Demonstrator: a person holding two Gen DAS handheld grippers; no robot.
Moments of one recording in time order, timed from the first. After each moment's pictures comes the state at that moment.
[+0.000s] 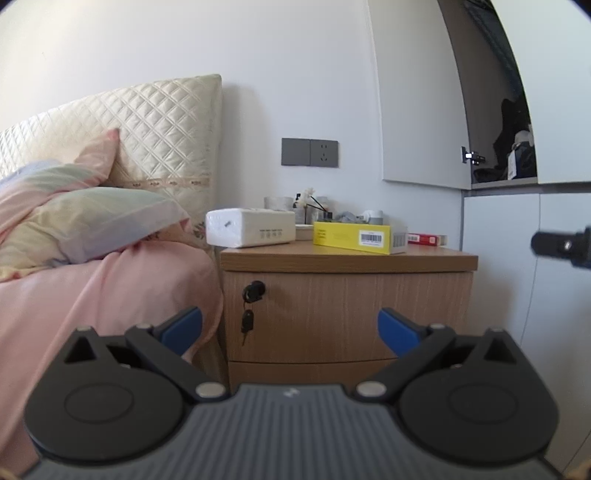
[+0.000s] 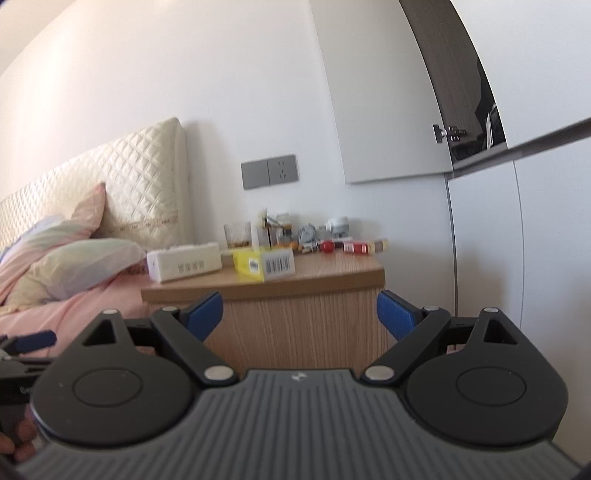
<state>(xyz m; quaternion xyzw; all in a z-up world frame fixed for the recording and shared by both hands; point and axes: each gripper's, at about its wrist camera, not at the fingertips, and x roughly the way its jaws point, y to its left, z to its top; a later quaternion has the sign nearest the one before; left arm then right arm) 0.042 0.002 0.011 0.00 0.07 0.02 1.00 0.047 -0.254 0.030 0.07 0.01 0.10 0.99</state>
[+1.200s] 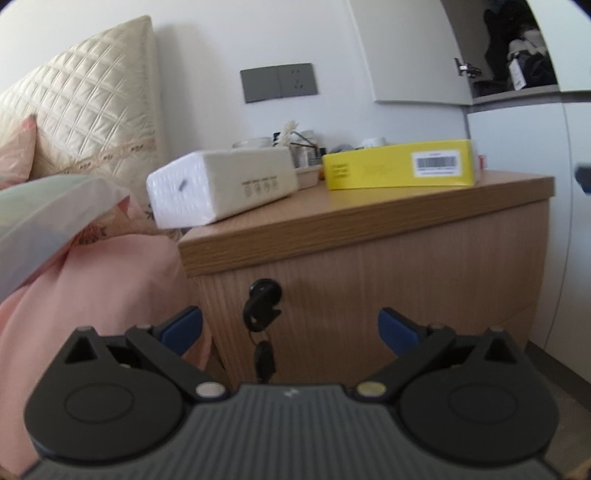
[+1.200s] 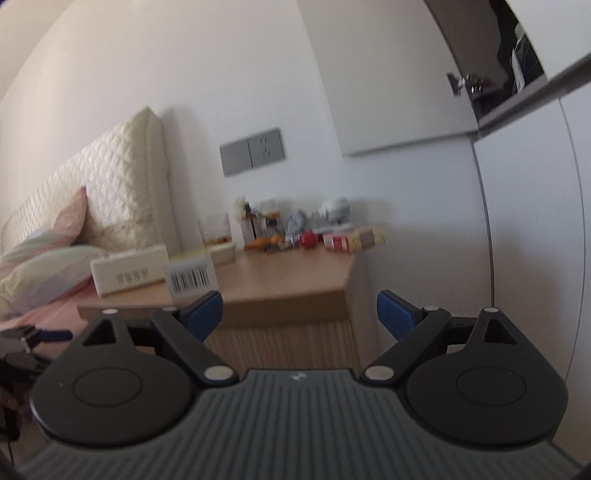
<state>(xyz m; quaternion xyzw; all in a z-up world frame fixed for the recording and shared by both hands) 0.231 0.043 -0.022 0.10 0.15 -0.03 0.98 0.223 -0.331 -0.006 0.10 0.06 0.17 0.98</state>
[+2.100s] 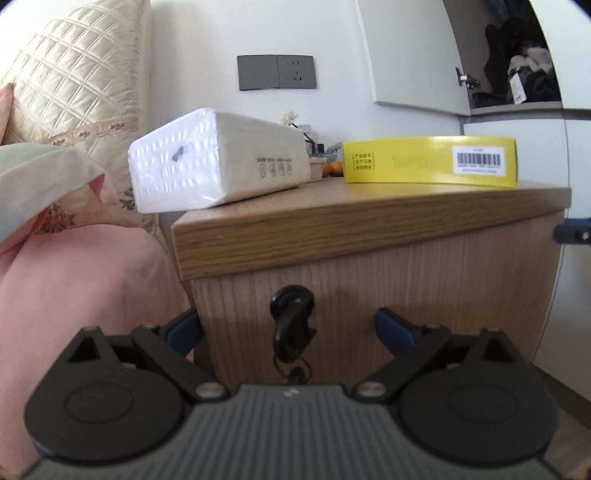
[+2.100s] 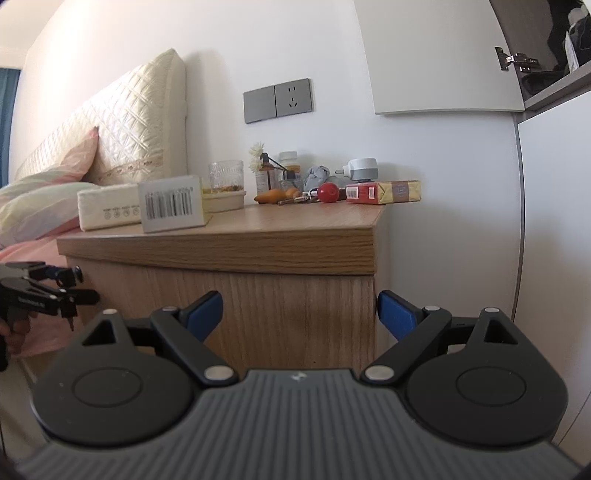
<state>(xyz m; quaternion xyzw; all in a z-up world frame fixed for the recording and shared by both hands) 0.280 0.081 -0.034 0.07 0.15 -0.09 0.98 0.277 -0.308 -0.039 0.04 0.09 0.20 0.97</state>
